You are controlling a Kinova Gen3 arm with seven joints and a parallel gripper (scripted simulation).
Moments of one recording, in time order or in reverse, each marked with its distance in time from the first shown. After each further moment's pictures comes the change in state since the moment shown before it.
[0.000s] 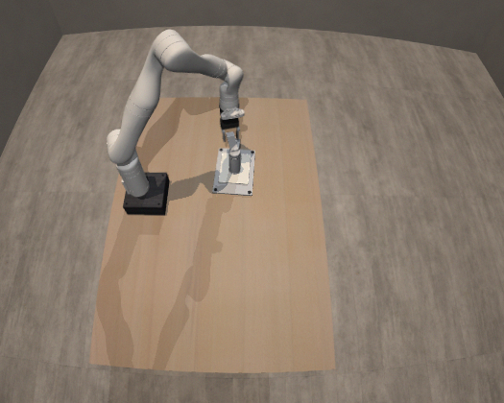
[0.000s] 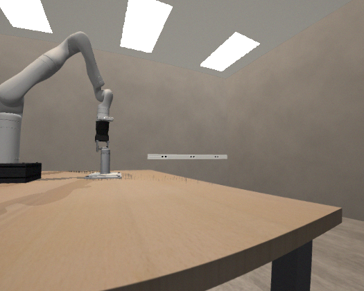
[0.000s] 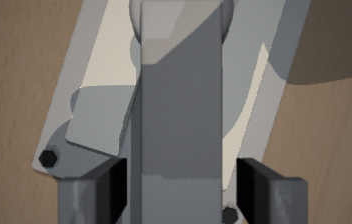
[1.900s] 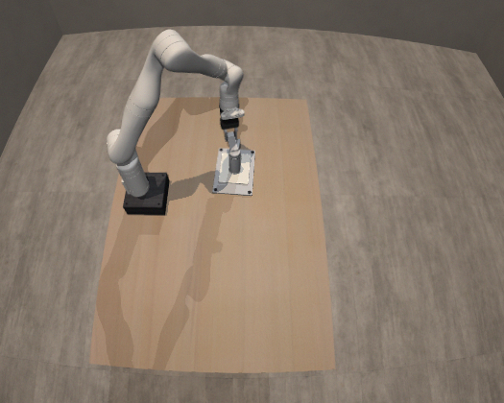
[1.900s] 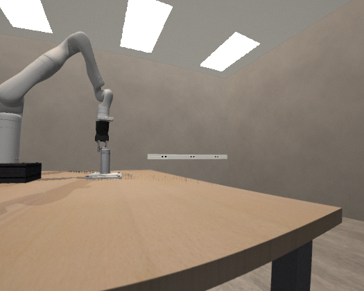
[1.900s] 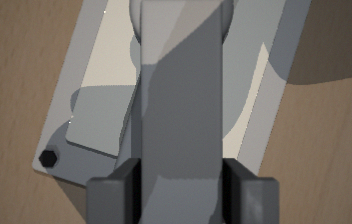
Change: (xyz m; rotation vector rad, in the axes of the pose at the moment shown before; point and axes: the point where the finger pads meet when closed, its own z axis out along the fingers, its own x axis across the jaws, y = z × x) arm 0.000 0.000 0.000 0.000 0.000 0.000
